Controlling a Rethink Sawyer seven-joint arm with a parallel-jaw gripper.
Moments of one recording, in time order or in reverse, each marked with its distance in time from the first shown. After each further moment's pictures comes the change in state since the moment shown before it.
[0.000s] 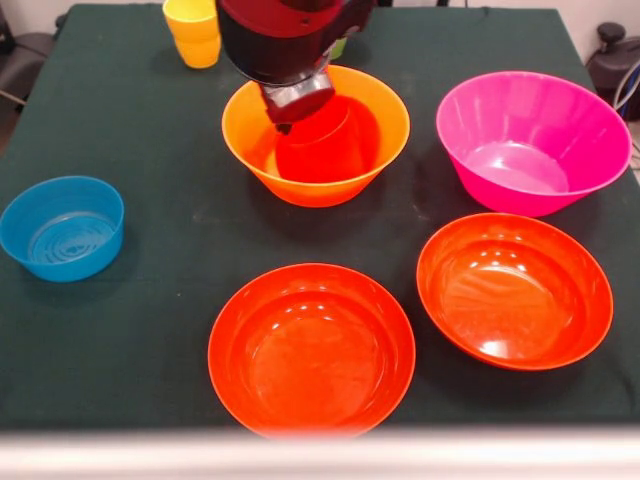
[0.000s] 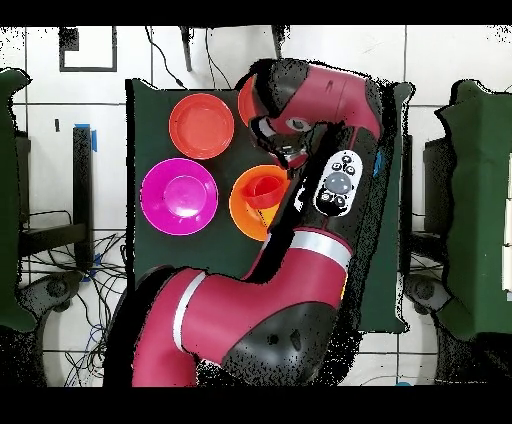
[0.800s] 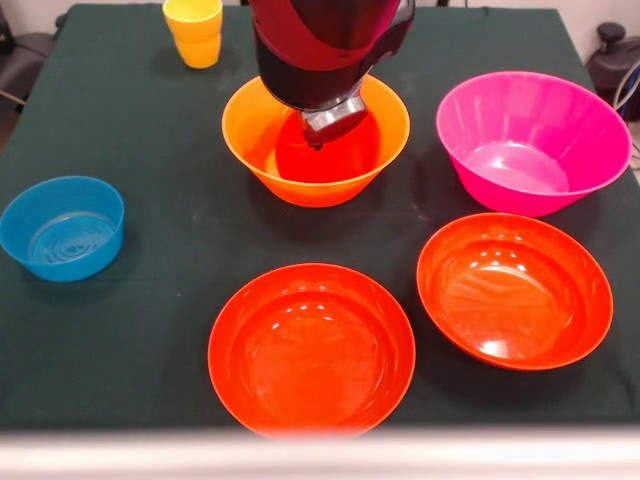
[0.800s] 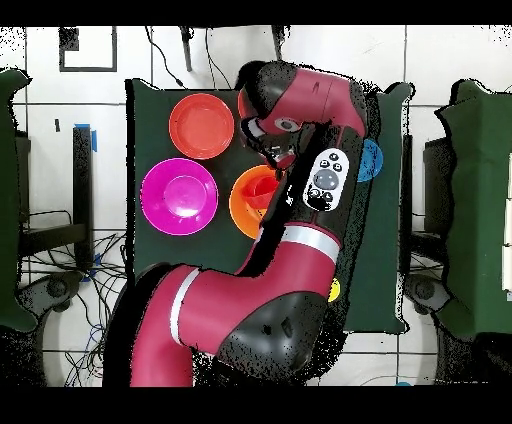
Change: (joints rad) arm 0.014 0.046 0.001 -0.020 0.038 0.007 0.000
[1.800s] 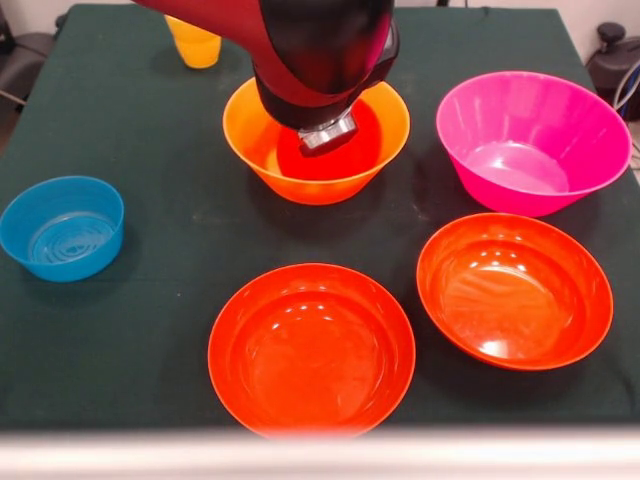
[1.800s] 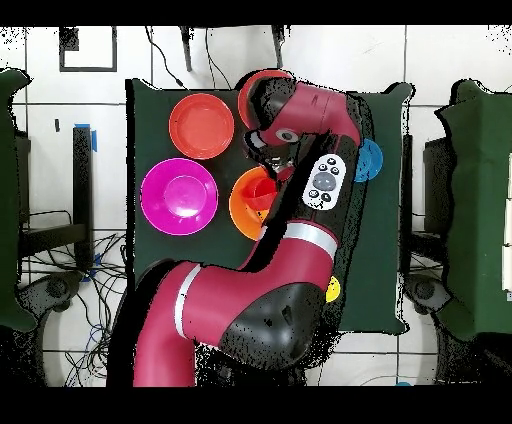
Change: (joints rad) arm -0.002 0.041 0.000 0.042 0.000 -0.001 0.000
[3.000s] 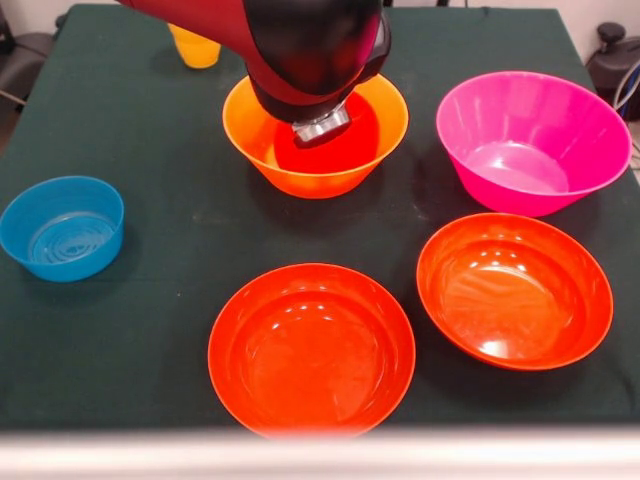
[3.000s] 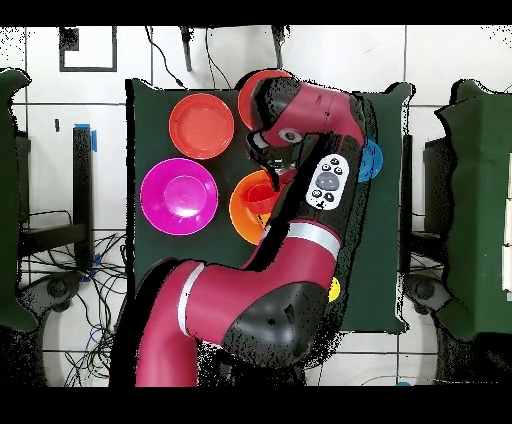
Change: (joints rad) arm -0.010 0.010 -0.011 -0.024 -0.001 0.071 0.000
